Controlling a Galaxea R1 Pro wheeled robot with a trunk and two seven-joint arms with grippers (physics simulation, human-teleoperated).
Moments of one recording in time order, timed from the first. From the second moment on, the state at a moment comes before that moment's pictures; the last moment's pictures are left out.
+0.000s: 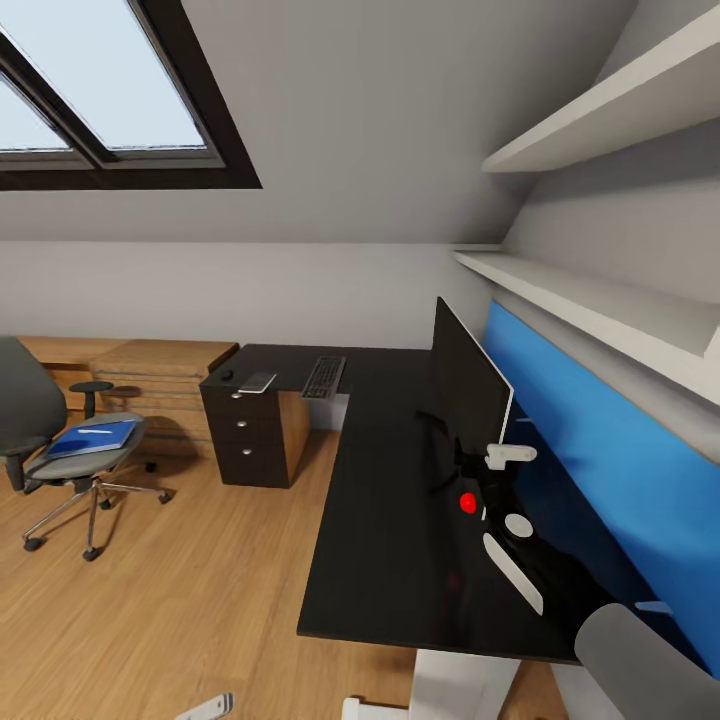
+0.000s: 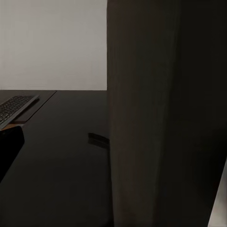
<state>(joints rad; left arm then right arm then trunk) -0.18 0.07 -0.47 -0.60 0.70 -0.08 0.53 -0.69 -0.19 0.53 -0.85 -0.42 -0.27 -0.38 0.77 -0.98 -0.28</state>
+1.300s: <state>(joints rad) -0.18 0.07 -0.47 -0.60 0.70 -0.08 0.53 -0.69 -0.19 0.53 -0.85 -0.42 -0.27 -0.38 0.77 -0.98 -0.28</state>
